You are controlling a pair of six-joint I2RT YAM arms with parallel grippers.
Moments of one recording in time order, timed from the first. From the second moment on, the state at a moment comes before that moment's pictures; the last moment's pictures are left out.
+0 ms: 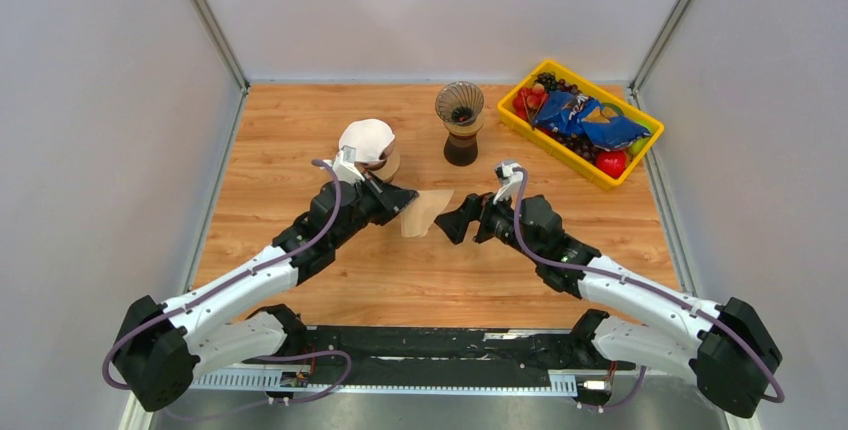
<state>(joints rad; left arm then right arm) -0.73 1.00 0.60 0.15 -0.09 -1.11 0.82 1.00 0.52 0.27 -0.02 0.59</state>
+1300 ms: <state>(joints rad) -0.73 0.92 0.51 0.39 -0.03 -1.09 0.86 0.97 0.28 0.77 -0.17 0.65</state>
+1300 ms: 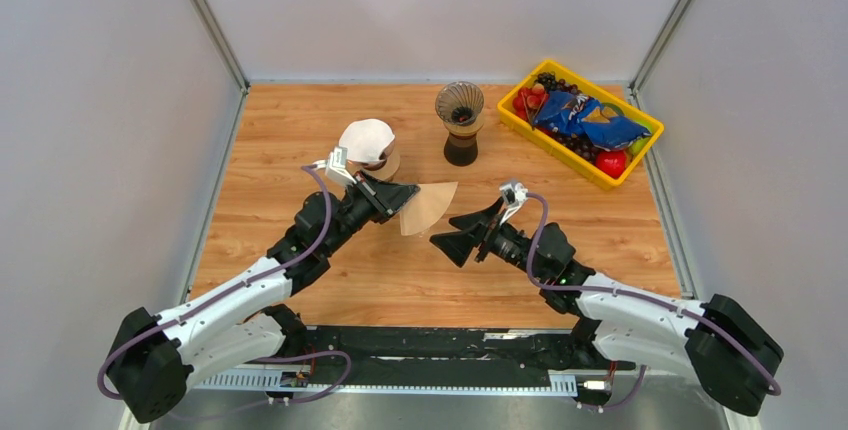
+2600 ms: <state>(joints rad) -0.73 0.89 0.49 0.40 -0.06 -1.11 0.90 1.08 0.28 0.90 -0.05 0.67</state>
